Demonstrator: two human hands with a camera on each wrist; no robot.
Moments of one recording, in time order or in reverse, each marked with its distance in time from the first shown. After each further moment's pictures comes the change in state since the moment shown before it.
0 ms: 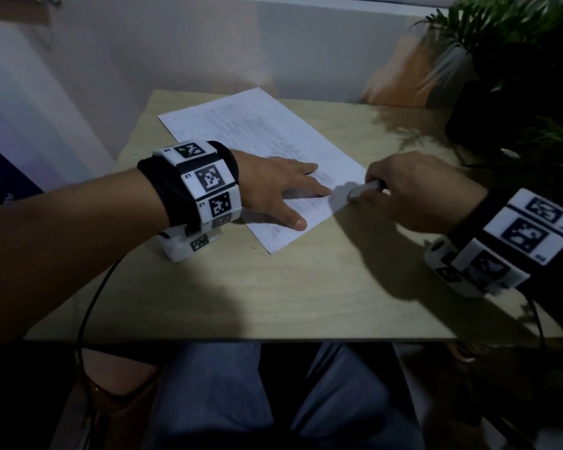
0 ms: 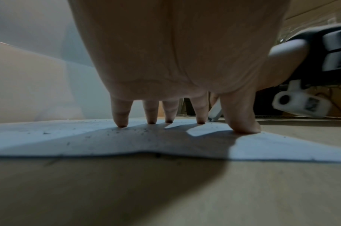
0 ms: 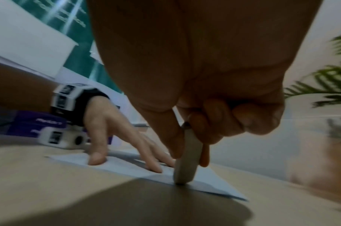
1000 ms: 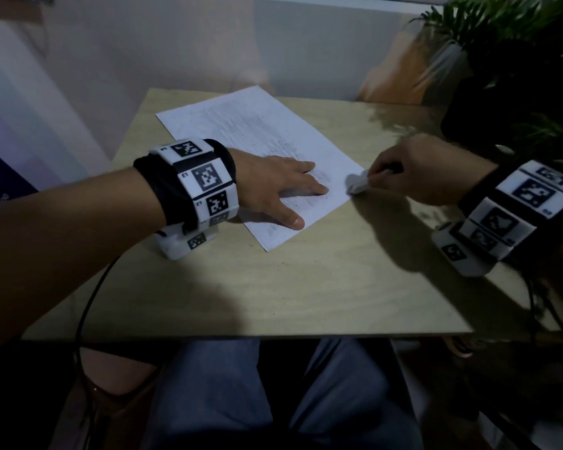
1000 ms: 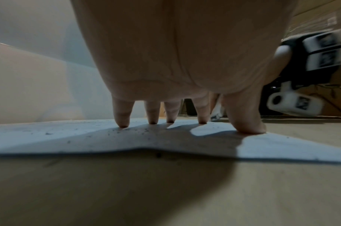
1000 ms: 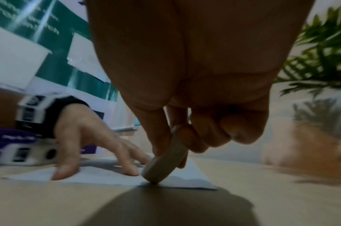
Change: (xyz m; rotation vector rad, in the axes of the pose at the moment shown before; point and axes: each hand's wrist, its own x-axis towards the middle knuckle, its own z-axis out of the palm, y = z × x) left_hand -0.002 0.001 0.005 -0.001 0.020 0.019; right_hand 0.013 0.027 -0.008 0.108 -0.085 0.089
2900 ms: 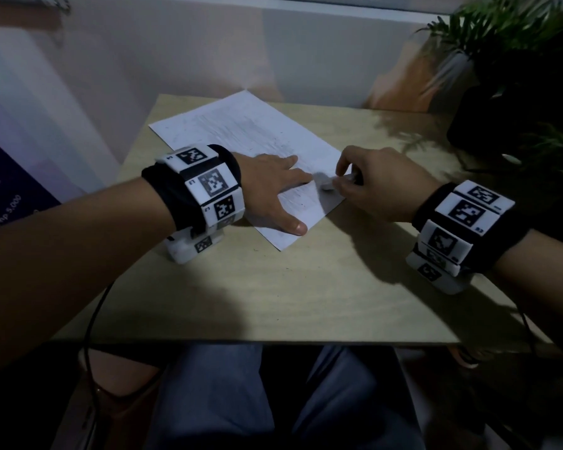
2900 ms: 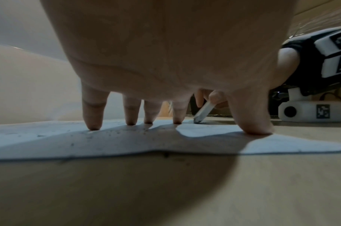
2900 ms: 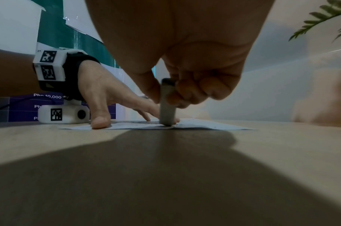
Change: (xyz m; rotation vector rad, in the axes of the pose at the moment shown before) left_hand -0.007 0.005 -0.004 0.089 -0.030 -0.224; right_hand 0.020 -0.034 0.030 0.129 0.140 -0.039
